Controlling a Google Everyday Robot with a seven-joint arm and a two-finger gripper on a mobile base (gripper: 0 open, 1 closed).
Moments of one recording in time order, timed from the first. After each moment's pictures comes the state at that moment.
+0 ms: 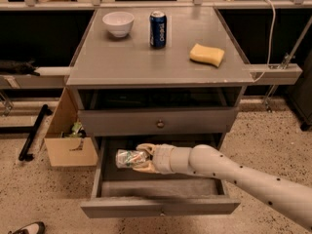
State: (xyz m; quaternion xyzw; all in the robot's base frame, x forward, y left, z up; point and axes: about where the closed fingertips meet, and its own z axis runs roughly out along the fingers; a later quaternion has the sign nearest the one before) arm 0.546 0.060 0.559 -0.60 0.60 0.20 0.49
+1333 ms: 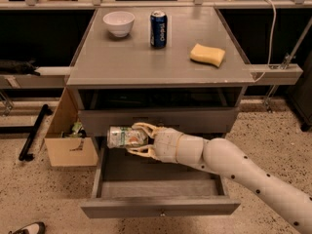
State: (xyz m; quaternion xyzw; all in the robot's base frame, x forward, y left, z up) arm 0.524 0.059 0.711 -0.60 0.49 0.15 0.61
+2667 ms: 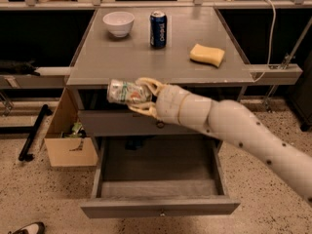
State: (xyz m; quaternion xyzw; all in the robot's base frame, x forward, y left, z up) arm 0.570 0.049 0.842 -0.57 0.49 0.08 0.66
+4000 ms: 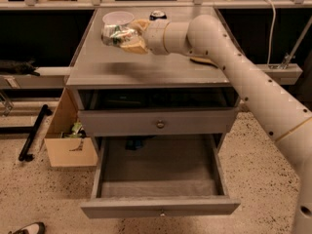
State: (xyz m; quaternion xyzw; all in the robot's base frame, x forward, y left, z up) arm 0.756 0.081 0.917 -0.56 0.53 0.13 0.62
